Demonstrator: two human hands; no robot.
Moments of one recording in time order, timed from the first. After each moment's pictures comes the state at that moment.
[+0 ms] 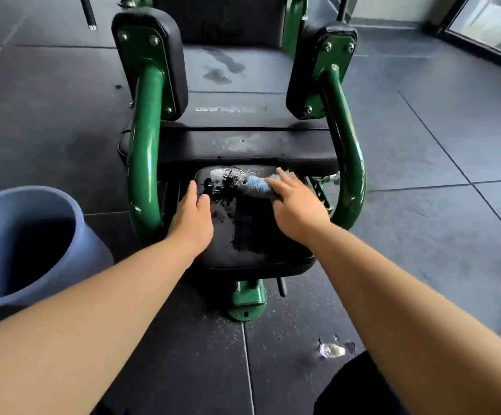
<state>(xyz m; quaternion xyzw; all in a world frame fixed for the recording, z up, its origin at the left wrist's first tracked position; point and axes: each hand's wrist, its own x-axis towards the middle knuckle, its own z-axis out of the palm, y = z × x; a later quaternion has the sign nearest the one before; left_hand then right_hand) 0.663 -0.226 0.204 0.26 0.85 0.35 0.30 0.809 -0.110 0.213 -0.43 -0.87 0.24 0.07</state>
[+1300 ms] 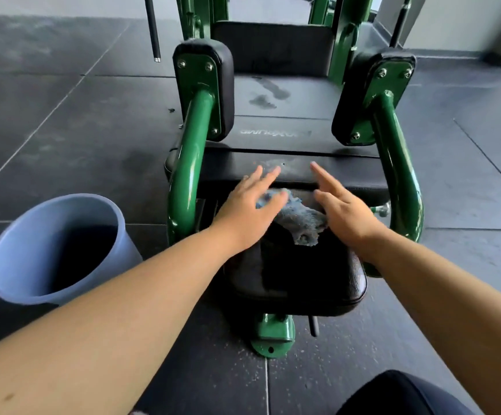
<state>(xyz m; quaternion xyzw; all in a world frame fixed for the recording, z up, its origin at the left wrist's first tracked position) 0.650 -0.187 0.221 0.48 0.76 0.36 0.24 0.804 -0.079 0.228 -0.38 -0.77 0.48 0.16</state>
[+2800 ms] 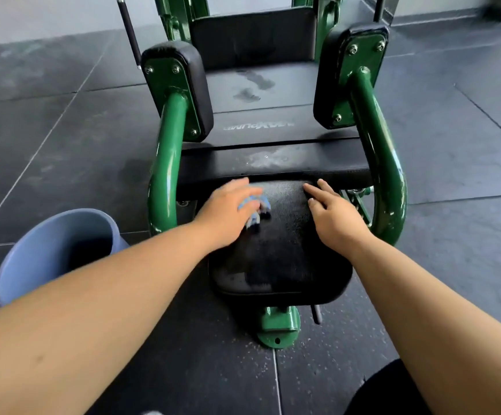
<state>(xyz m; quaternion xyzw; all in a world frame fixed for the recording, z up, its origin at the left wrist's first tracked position) 0.632 -0.175 0.197 0.55 0.78 0.25 0.18 0.824 -0.078 0.197 -0.47 -0.78 0.39 0.14</state>
